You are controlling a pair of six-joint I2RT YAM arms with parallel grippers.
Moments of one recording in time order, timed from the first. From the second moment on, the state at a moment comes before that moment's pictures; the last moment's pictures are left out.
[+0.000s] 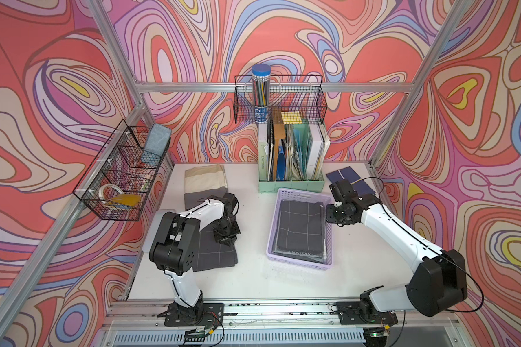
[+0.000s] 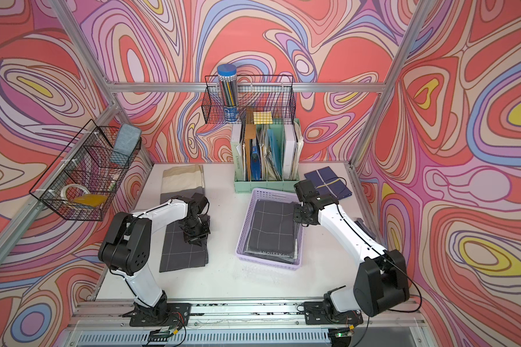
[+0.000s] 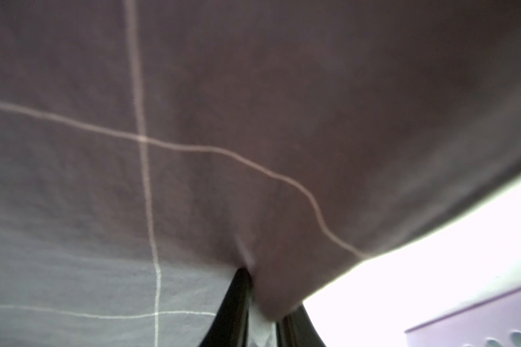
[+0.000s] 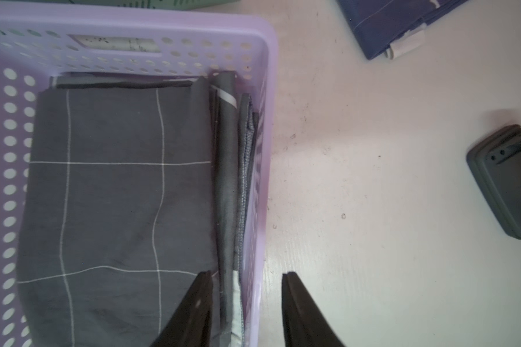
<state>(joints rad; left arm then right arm) -0.30 1.79 1.12 -0.97 0.15 -0.67 0.31 1.42 1.15 -0.89 0.15 0.41</state>
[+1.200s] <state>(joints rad) -0.42 1.38 0.95 -0.96 0.05 -0.88 0.60 2.27 2.03 -0.74 -0.28 0.32</state>
